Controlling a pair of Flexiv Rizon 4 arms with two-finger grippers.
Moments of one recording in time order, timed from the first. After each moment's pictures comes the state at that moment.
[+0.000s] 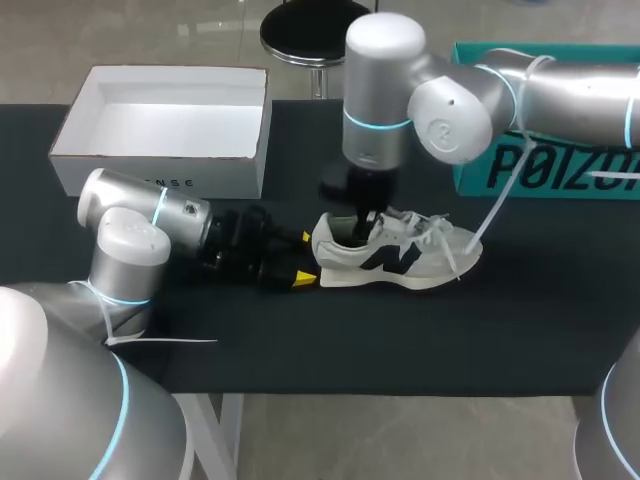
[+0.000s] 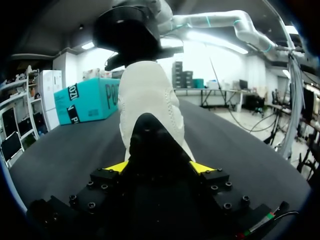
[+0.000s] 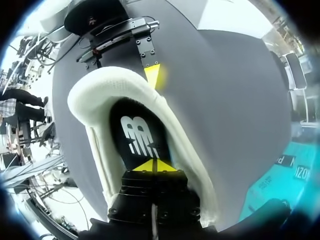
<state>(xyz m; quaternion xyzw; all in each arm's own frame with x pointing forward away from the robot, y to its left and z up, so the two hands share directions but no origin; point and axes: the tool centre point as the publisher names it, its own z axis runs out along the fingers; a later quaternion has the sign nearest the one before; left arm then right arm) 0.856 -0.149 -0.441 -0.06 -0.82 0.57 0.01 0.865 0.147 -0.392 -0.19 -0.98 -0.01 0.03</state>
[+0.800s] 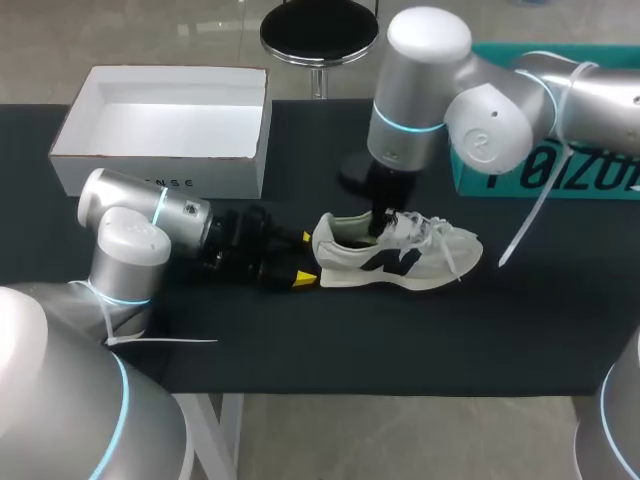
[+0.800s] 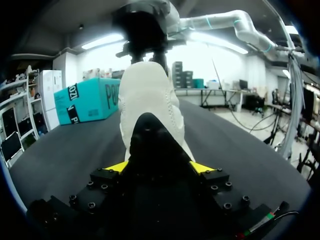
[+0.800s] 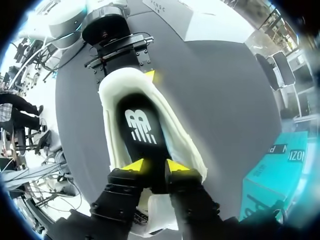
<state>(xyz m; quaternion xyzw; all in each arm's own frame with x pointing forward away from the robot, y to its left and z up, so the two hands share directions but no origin) 0.856 -0.149 -0.441 -0.06 -0.82 0.57 0.01 0.860 0.132 -0.366 -0.21 -0.98 -0.05 -0.01</state>
